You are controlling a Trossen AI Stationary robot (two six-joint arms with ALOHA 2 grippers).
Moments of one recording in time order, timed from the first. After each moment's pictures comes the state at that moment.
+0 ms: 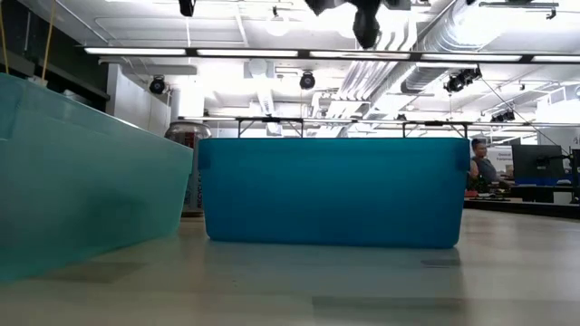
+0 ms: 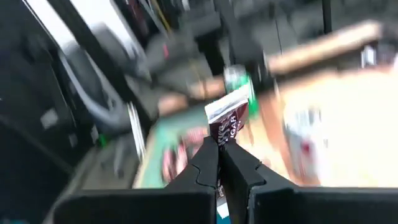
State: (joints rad) left arm 0.15 0.91 0.88 0.07 0.01 -0.37; right arm 0.09 1.31 0.90 0.22 -0.06 0.39
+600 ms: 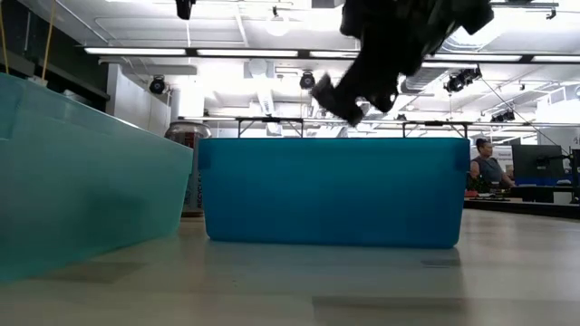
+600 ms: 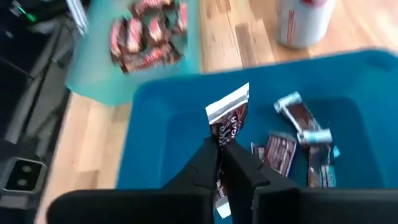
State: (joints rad) left arm 0.15 0.91 0.88 0.06 -0.07 -0.38; right arm 0.13 1.49 0.90 -0.09 -0.08 0.34
